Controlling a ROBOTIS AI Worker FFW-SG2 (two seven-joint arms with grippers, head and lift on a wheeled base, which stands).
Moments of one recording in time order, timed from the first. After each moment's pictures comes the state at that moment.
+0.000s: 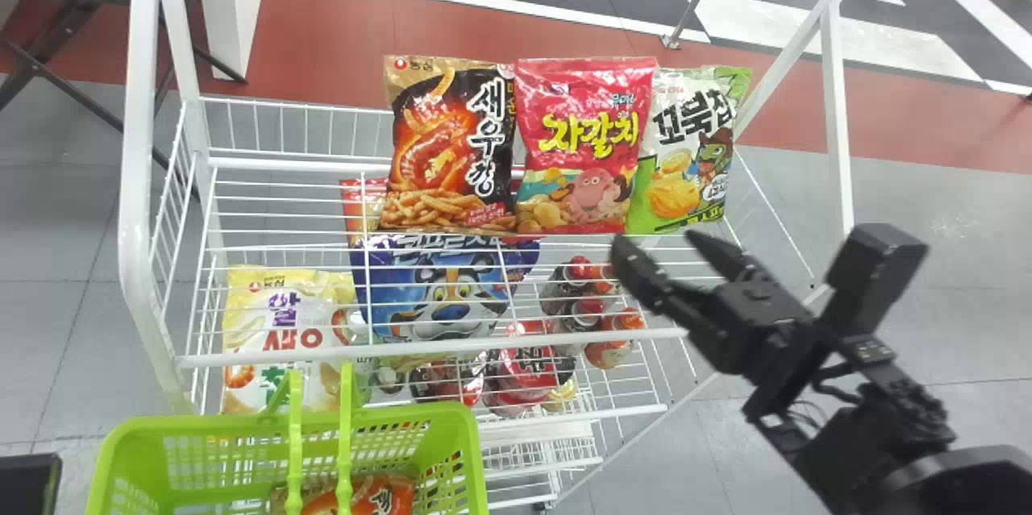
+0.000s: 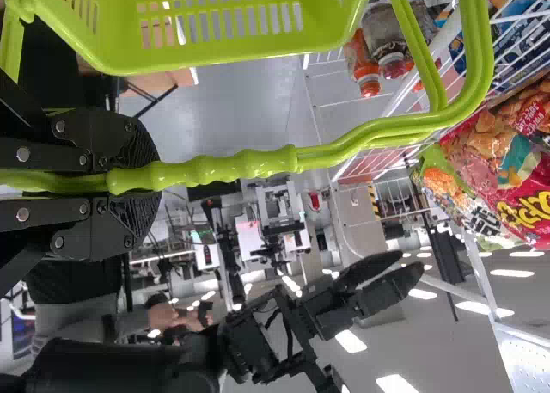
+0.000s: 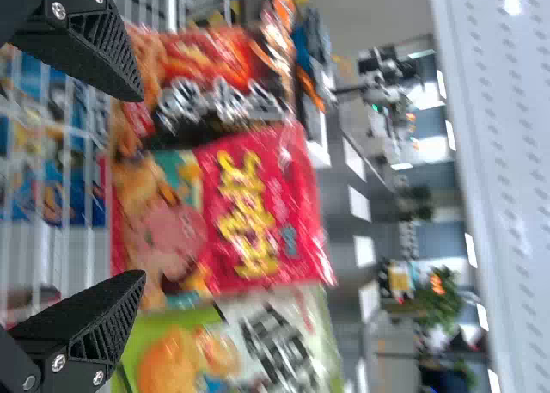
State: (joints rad) left arm 0.56 0.03 0.08 -2.23 0.46 1.44 -0.98; right arm 0.62 -0.24 -0.39 -2.38 -0.50 0.51 0.18
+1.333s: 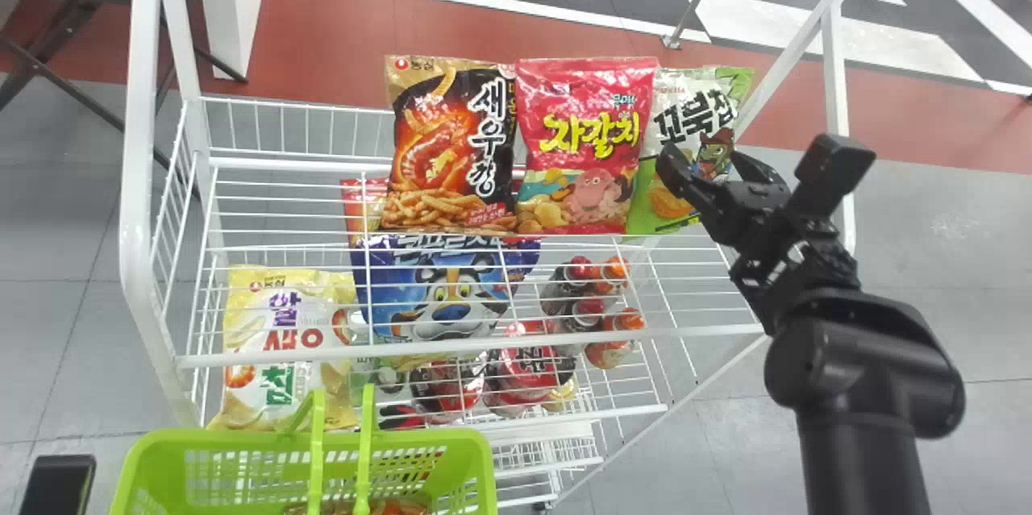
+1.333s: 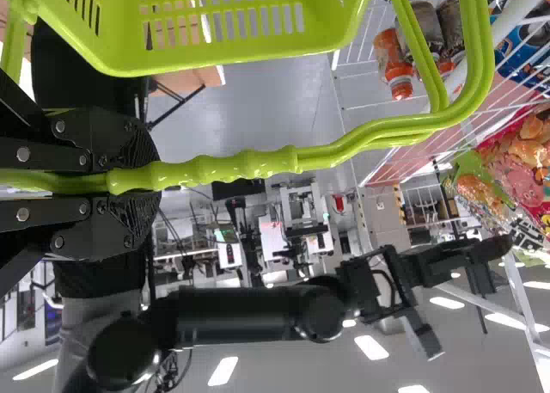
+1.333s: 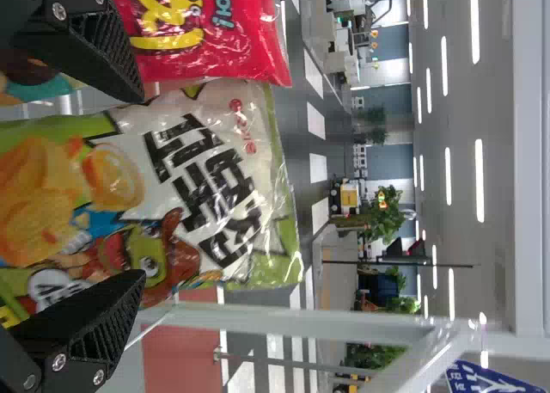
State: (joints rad) left arm 0.52 0.05 0.04 -2.20 0.41 1.49 -1.00; right arm 0.01 -0.23 -0.35 -1.68 -0.19 0.35 0.26
